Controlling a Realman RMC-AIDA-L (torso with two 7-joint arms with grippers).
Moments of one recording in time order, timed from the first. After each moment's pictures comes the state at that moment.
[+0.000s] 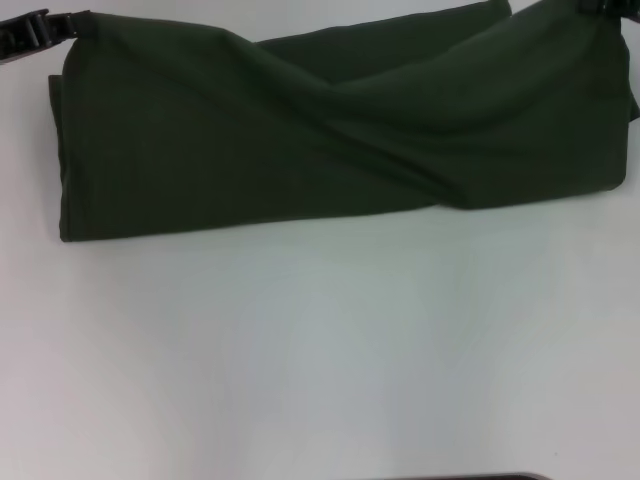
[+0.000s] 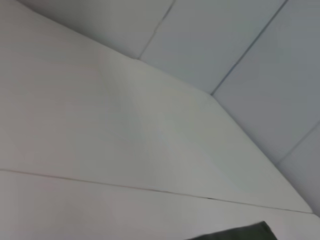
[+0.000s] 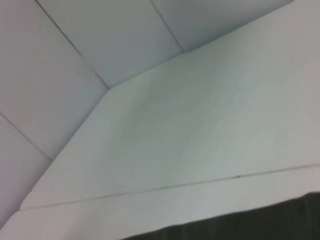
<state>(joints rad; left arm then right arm) -0.70 -2.03 0.21 0.70 2.31 1.36 -1.97 0.64 1.91 -0.37 -0.58 -2.15 -1.29 1.97</state>
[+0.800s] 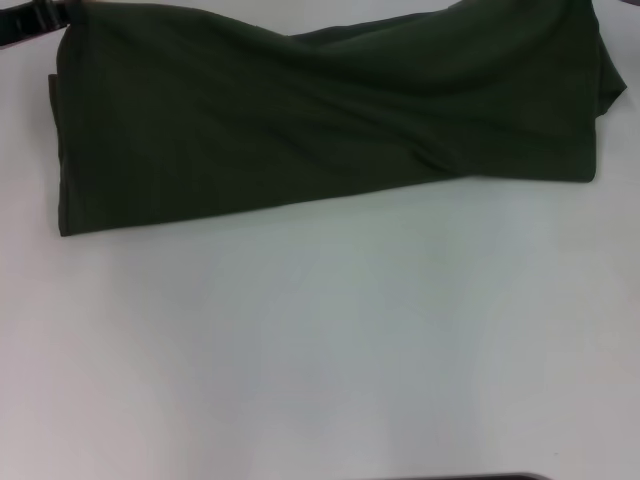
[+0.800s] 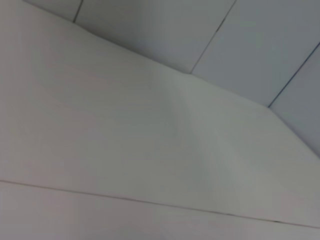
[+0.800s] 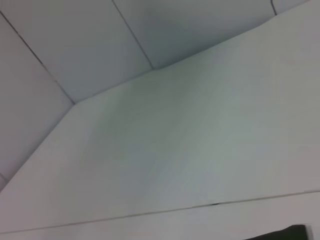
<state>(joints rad) -0.73 -2.06 0.30 0.66 2.29 1.08 -1.99 0.72 1.95 -0.40 -0.52 -2.15 -1.06 1.95</state>
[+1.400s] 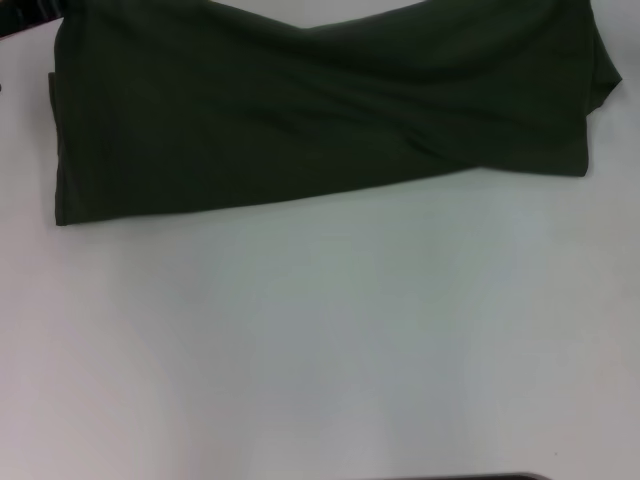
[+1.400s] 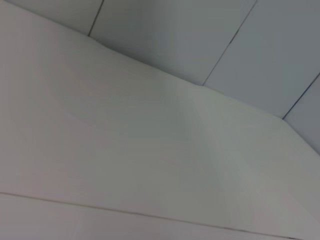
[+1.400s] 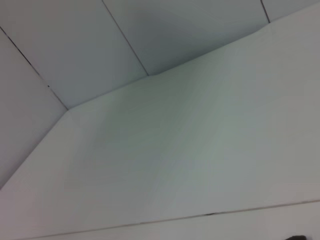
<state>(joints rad) -0.73 -2.07 0.34 0.65 2.24 1.00 -1.98 0.74 1.96 -0.40 -0.52 -2.14 -1.01 1.95</state>
